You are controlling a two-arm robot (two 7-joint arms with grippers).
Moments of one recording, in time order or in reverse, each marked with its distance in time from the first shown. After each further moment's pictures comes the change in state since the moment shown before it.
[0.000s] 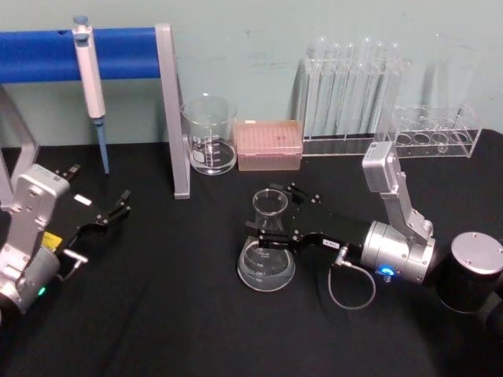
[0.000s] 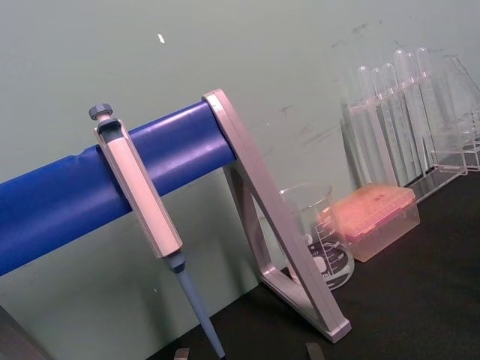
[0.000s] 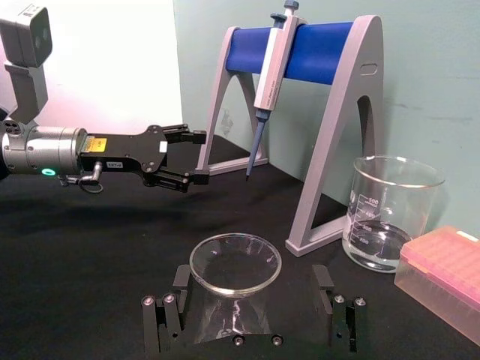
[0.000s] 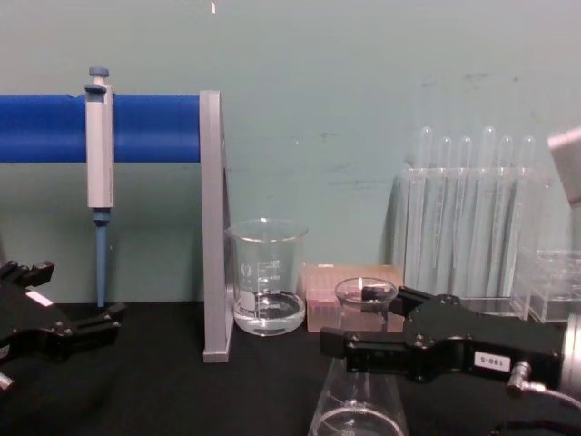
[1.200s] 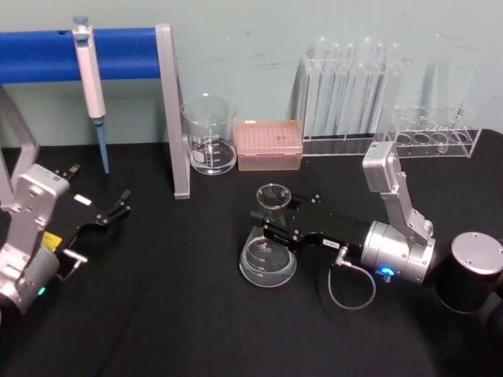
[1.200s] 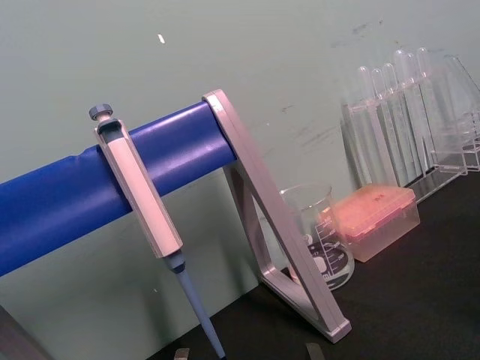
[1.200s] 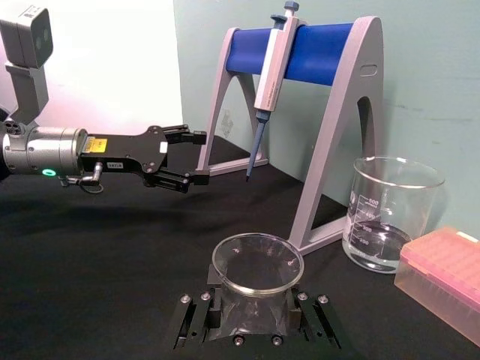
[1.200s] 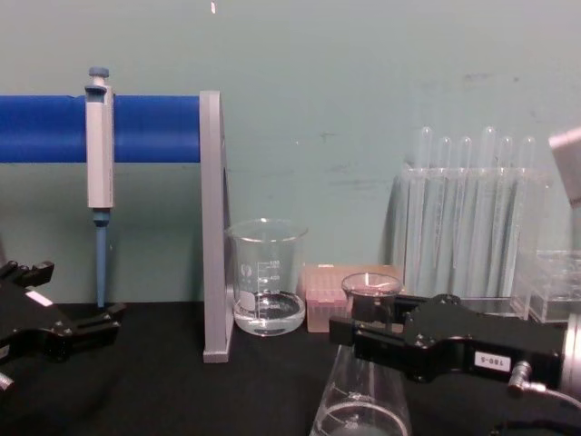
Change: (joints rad) left arm 0.000 0.000 0.000 0.000 0.000 0.000 0.000; right arm 0.000 0.000 0.001 0.000 0.001 -0.002 0.001
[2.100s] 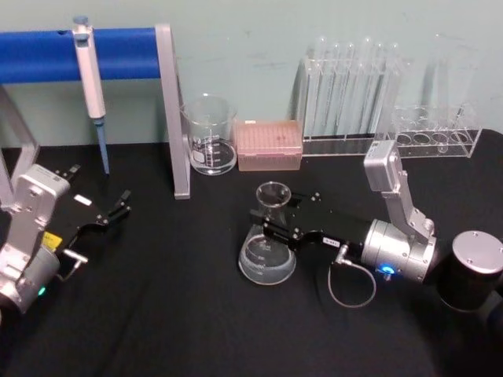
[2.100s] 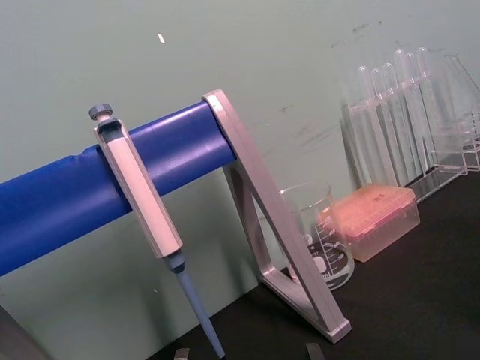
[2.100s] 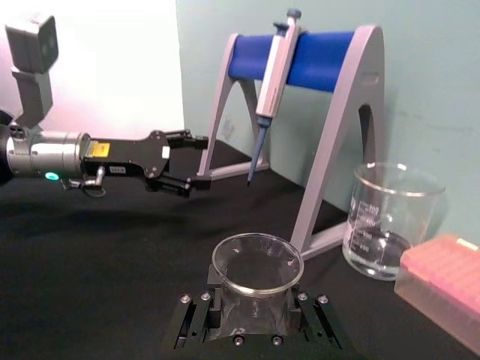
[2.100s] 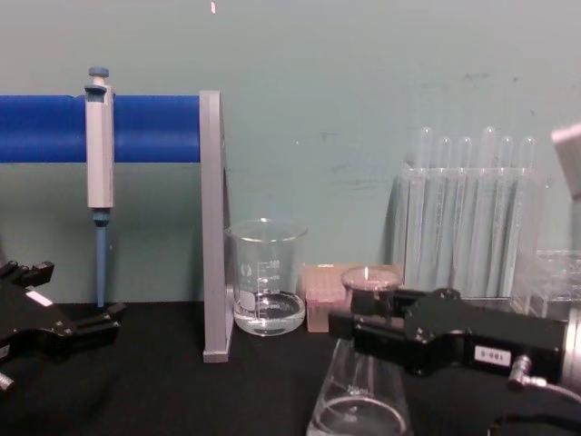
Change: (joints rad) left arm 0.000 0.000 0.000 0.000 0.000 0.000 0.000; right arm 0.000 0.001 0.001 -0.005 0.001 -0.005 0.003
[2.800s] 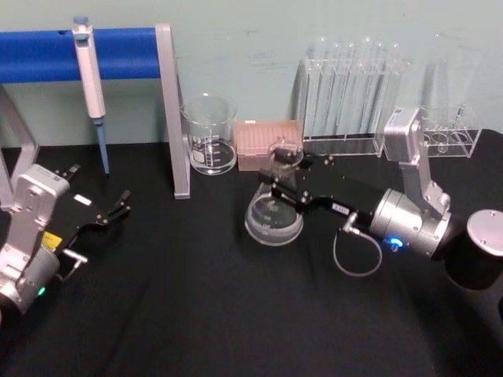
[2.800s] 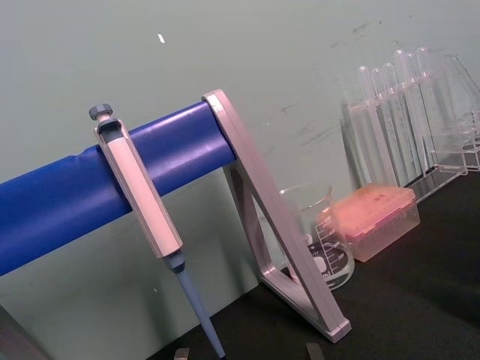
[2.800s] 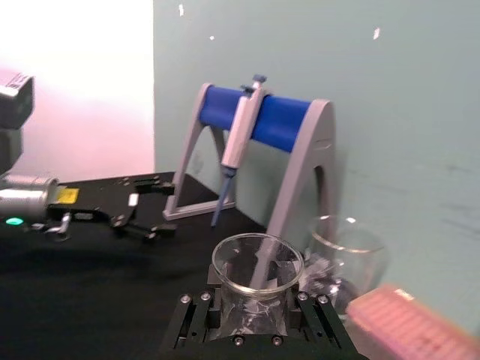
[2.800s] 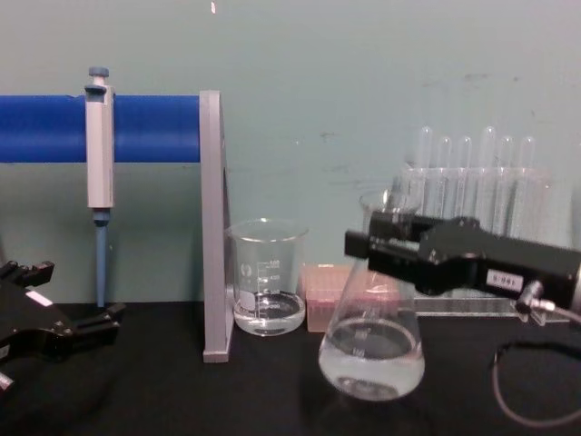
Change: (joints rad) left arm 0.000 0.000 0.000 0.000 0.000 0.000 0.000; right arm -0.005 0.018 0.048 -0.102 -0.008 -0.010 -0.076
